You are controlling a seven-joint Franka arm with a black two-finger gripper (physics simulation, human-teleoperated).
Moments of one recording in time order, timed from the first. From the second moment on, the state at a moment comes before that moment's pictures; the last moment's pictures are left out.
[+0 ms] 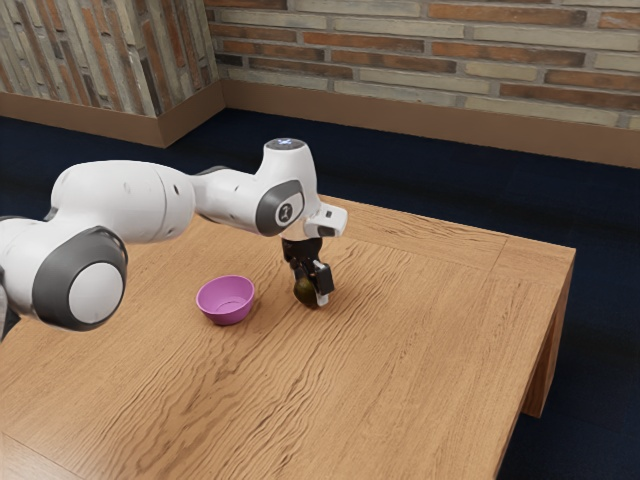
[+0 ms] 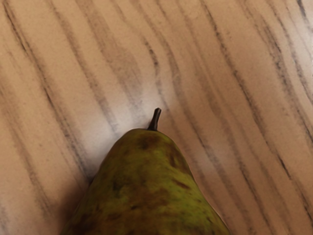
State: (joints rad) arm -0.03 0.83 -0.07 -1.29 0.02 2.11 0.40
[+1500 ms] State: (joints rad) arm 0.11 0.44 -0.07 -1.65 0.04 2.06 0.33
